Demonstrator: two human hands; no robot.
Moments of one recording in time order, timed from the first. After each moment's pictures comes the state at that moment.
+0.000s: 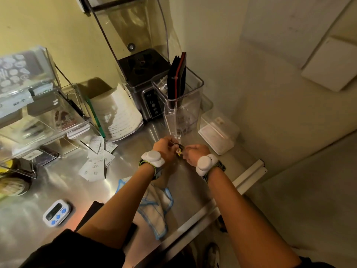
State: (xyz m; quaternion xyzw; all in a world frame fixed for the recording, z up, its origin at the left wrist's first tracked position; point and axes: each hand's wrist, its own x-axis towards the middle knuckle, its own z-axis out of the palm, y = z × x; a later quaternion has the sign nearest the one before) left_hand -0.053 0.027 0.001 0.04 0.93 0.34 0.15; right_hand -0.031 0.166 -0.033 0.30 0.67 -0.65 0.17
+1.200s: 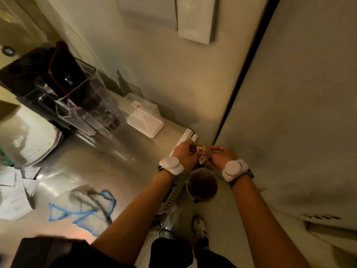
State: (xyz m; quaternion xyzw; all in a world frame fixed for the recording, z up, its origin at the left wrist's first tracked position) left_hand 0.080 0.264 -0.028 0.25 0.88 0.31 0.26; right_hand 0.158 0.395 -0.065 0.44 0.68 -0.59 0.01
